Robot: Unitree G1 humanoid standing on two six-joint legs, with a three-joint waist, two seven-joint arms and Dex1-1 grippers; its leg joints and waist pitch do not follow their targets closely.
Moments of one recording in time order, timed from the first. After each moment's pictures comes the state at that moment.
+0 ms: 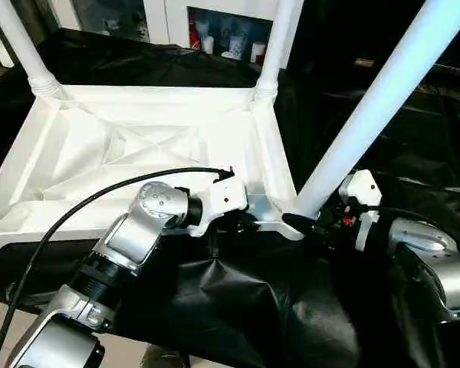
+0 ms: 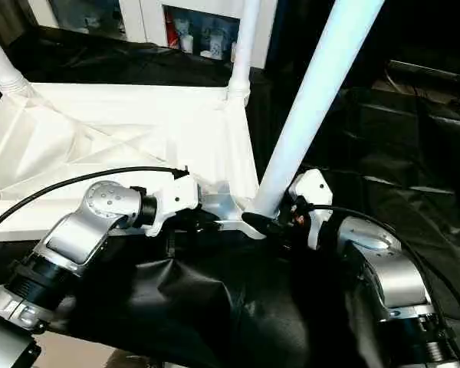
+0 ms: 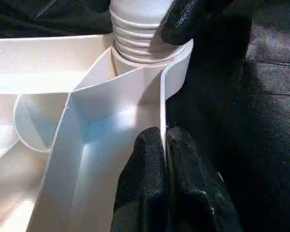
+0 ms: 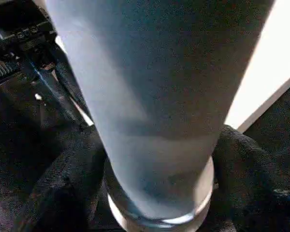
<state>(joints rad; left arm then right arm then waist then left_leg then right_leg) -0.59 0.34 -0.38 0.25 0.05 0.24 -1.10 -0.26 -0.49 0.06 0.06 0.31 0.29 0.90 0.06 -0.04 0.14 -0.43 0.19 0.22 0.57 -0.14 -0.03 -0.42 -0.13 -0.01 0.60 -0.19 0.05</state>
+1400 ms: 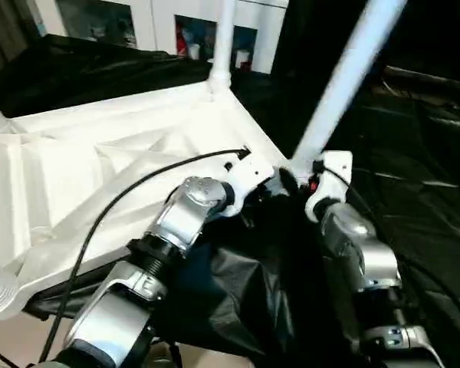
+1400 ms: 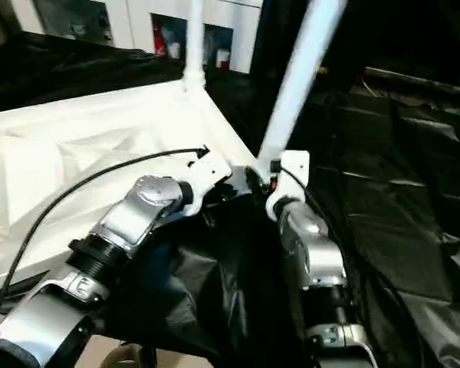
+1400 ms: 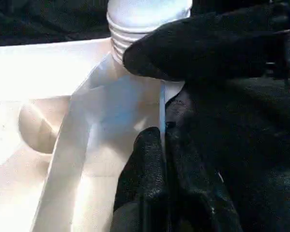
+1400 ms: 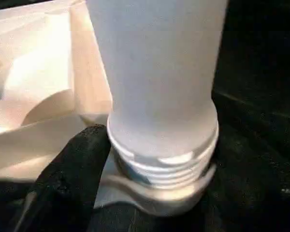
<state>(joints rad) -0.76 0.10 -0.33 0.56 0.13 0.34 -0.67 -0.44 -0.08 -0.07 0.34 0.20 0.32 0.21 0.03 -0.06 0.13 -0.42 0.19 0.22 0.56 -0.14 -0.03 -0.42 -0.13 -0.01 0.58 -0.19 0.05</state>
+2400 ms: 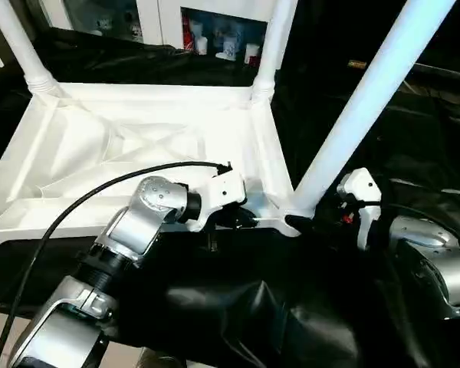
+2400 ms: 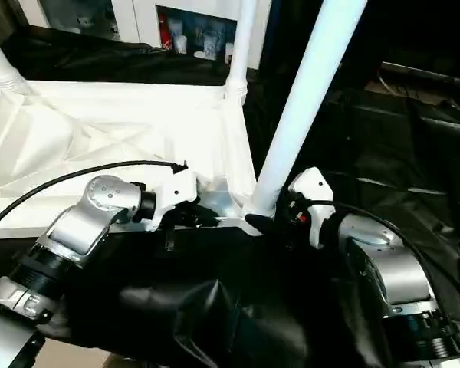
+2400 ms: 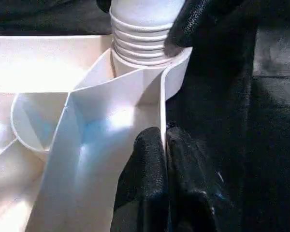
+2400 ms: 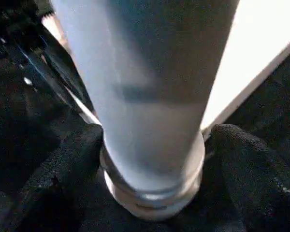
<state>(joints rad) -0.63 0.33 -0.37 0.33 0.03 0.23 -1.14 -0.27 -0.51 0.07 0.03 0.31 0.41 0.86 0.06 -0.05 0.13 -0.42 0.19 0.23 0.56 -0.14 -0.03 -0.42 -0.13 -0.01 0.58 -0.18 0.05</state>
